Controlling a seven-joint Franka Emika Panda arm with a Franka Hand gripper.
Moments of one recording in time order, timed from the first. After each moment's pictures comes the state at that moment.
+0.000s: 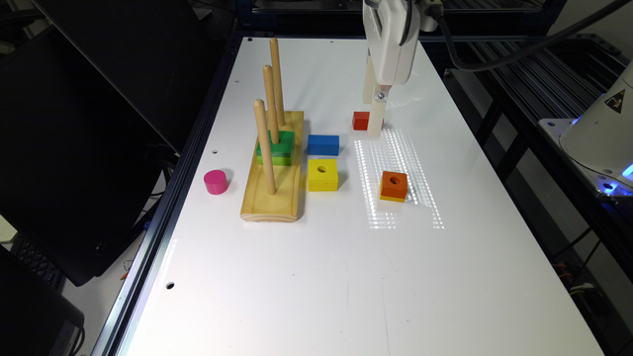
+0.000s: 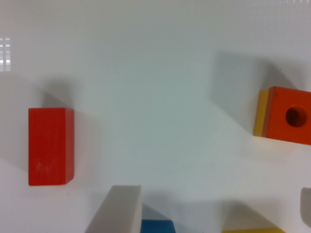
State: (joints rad) arm -0.01 0.03 0.07 -2.49 -0.01 2.51 0.86
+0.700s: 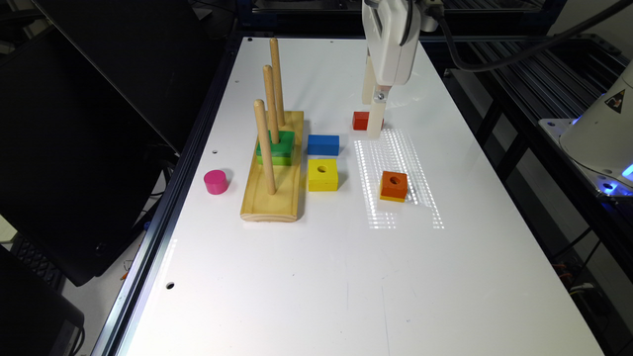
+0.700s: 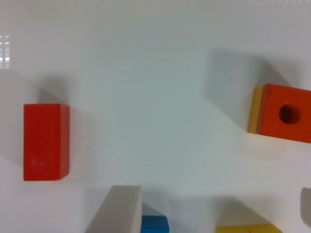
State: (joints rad) arm -0.01 0.03 0.08 -2.48 0.00 2.51 0.87
